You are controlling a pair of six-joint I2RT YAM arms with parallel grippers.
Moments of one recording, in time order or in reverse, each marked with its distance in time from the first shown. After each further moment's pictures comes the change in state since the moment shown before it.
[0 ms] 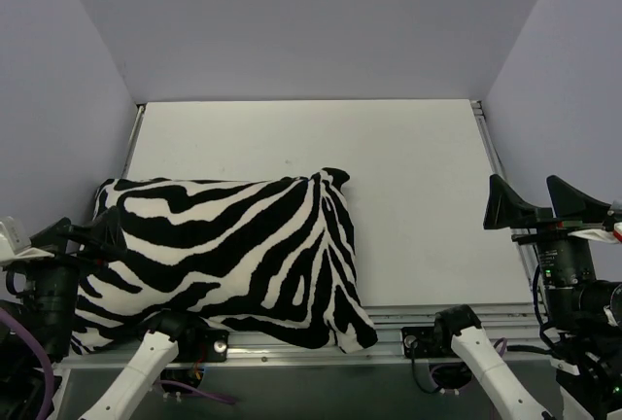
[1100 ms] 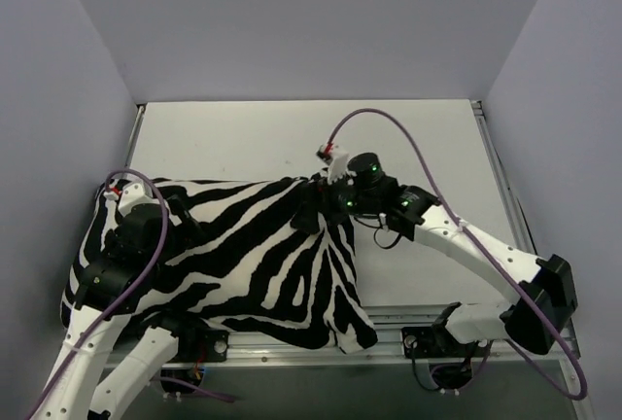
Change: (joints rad) left arm 0.000 0.195 -0.509 -0.098 0.070 -0.458; right arm 0.434 0.830 -0.258 0.256 -0.577 0.290
